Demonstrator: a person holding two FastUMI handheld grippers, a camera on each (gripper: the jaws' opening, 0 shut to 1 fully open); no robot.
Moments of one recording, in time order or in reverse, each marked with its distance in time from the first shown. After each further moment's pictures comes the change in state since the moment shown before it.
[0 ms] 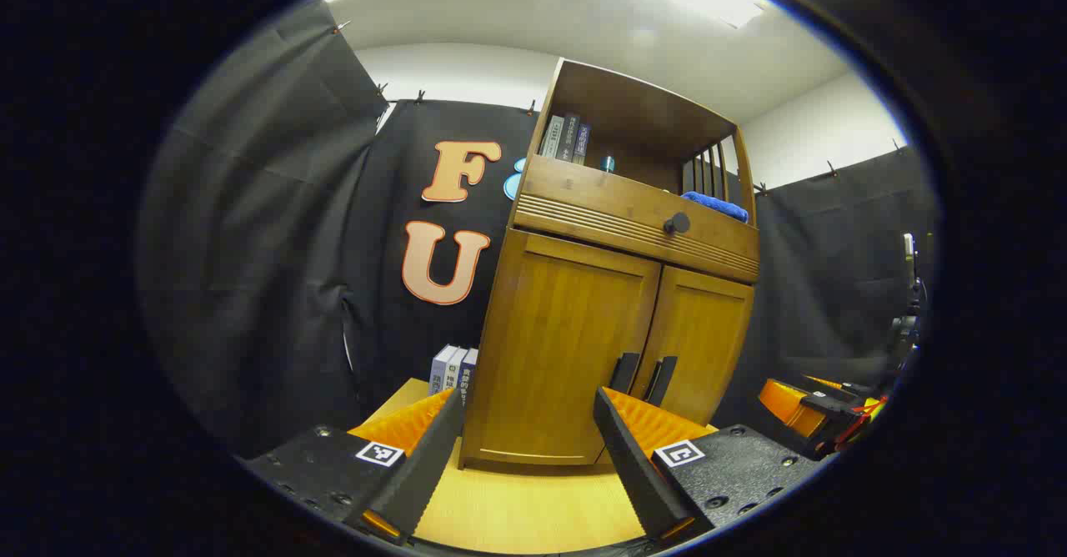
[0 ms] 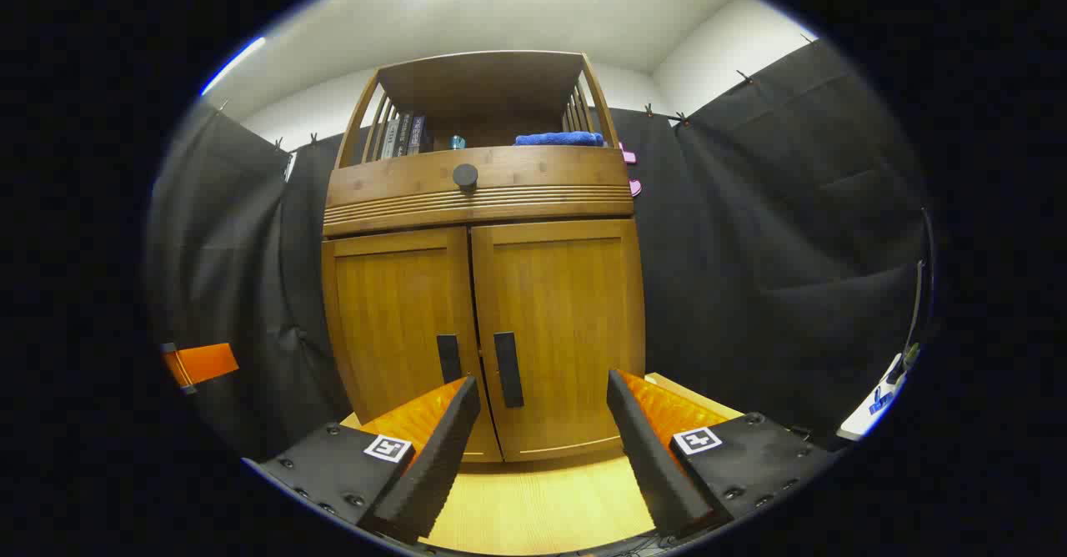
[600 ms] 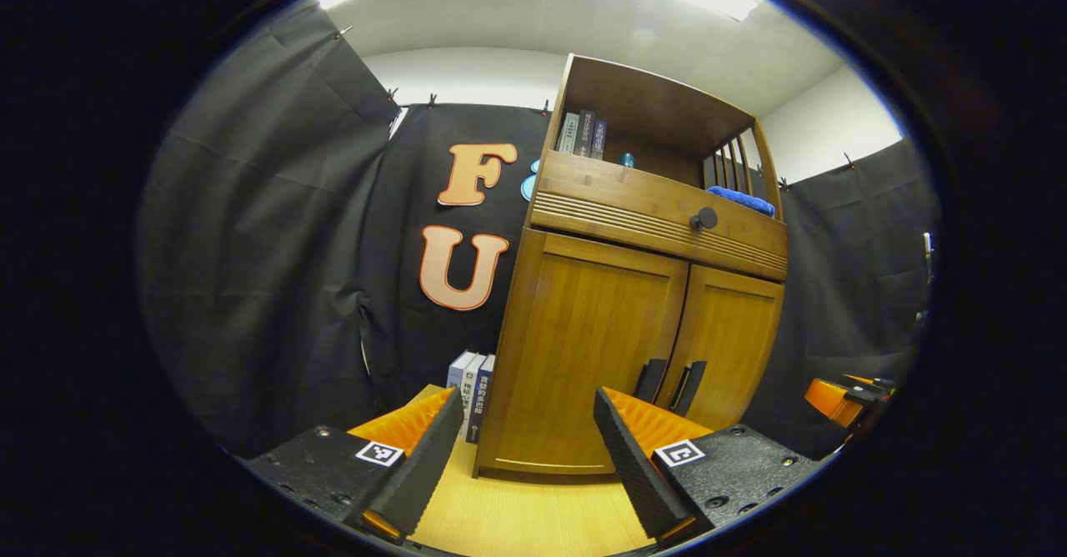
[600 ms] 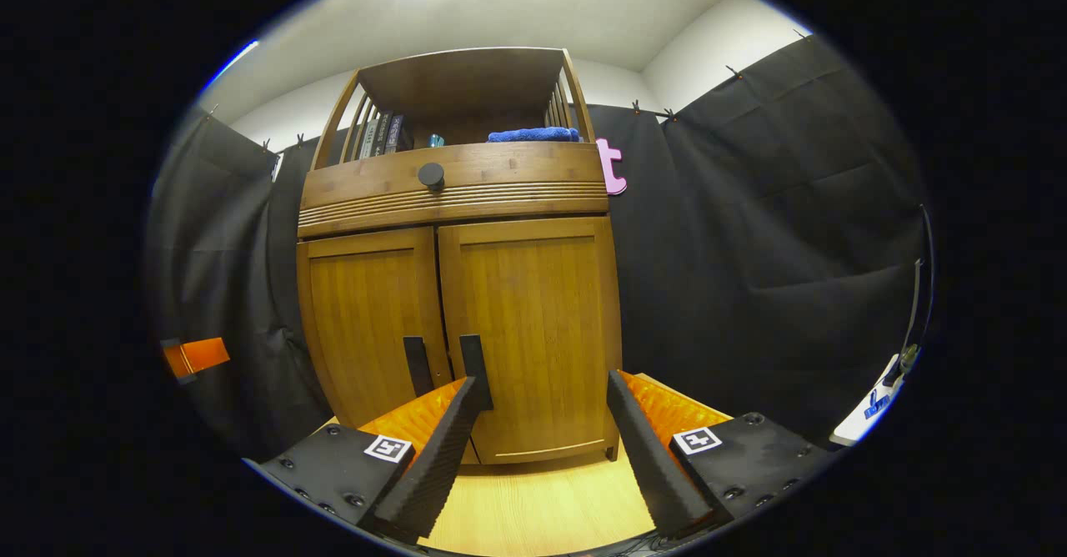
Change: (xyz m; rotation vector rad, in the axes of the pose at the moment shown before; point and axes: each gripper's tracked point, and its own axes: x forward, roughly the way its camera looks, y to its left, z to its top) left arm 0.037 0.010 0.000 0.013 -0.019 0.083; right arm 0.022 -0.043 0.004 0.004 0.011 -0.021
